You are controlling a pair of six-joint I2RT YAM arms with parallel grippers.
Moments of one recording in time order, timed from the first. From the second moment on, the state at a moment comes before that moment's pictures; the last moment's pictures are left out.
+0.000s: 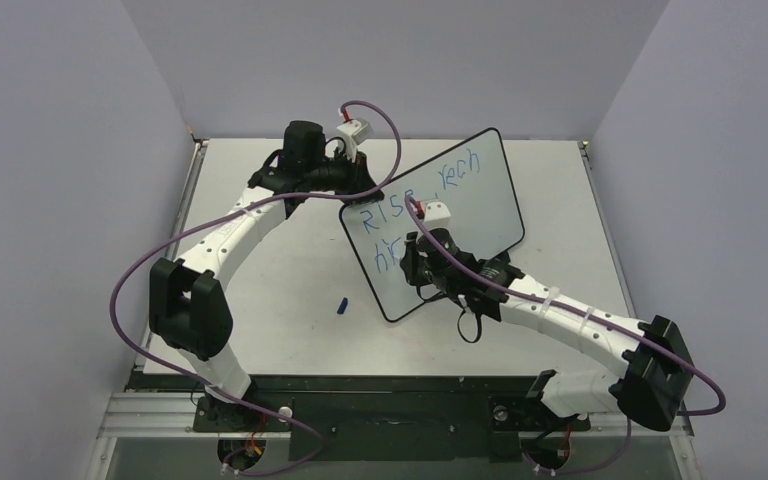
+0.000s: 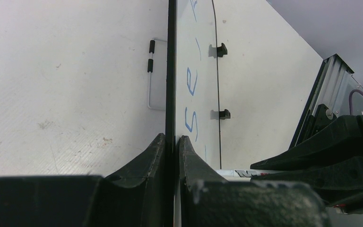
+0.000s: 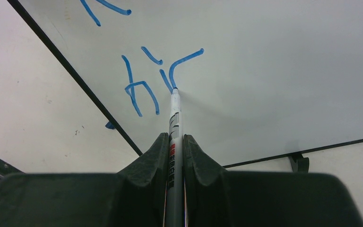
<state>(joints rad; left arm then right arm) -0.41 1.70 1.52 -0.34 0.67 -0.09 0.89 1.28 0.96 -0.30 0.29 0.49</state>
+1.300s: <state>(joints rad) -0.41 1.70 1.52 -0.34 0.67 -0.09 0.84 1.34 1.11 -0.38 0.34 0.45</state>
